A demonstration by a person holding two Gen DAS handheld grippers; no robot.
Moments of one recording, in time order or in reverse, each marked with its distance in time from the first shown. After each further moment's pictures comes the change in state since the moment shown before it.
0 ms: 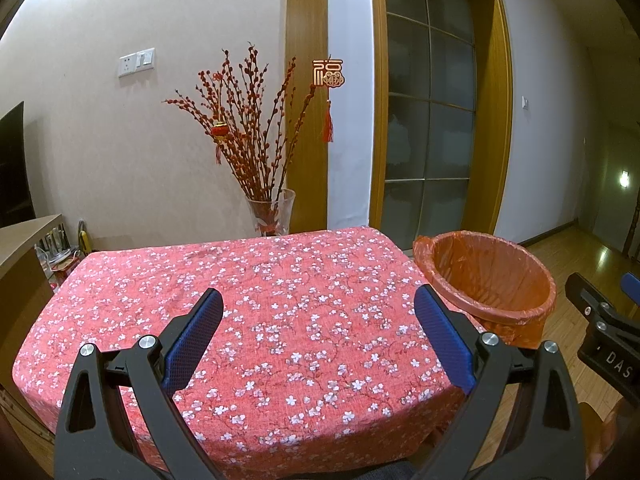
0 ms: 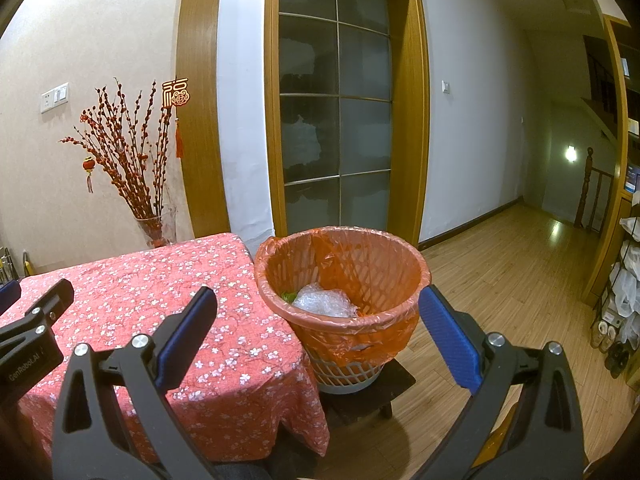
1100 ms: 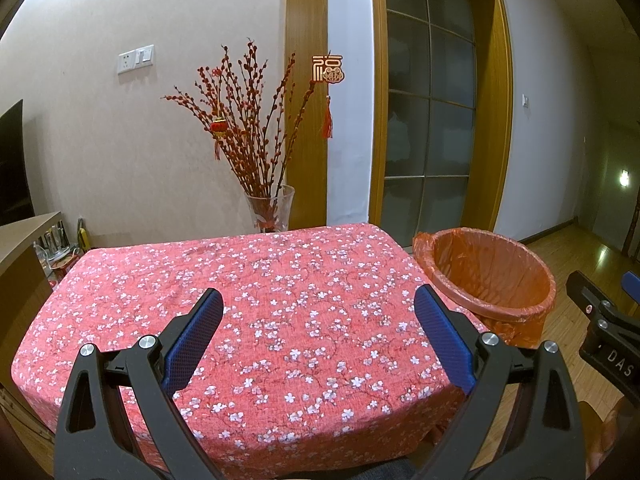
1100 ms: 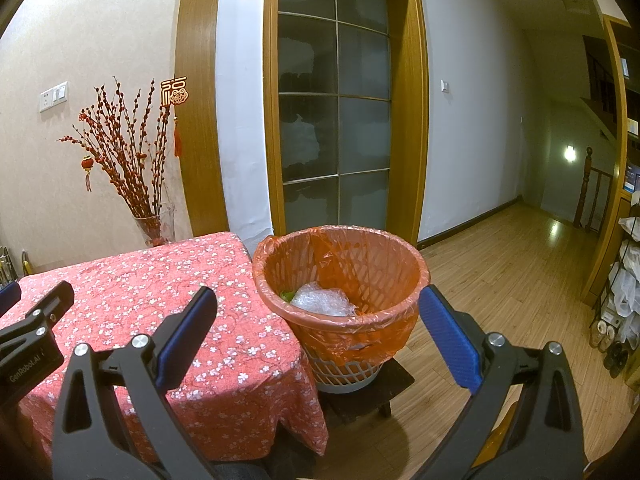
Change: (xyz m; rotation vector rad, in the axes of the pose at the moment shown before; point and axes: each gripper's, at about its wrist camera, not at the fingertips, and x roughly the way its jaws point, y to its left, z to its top) left arm 0.001 -0.001 -0.002 -0.001 0.004 0.001; right arm 0.001 -0.001 0.000 -0.001 0.002 0.000
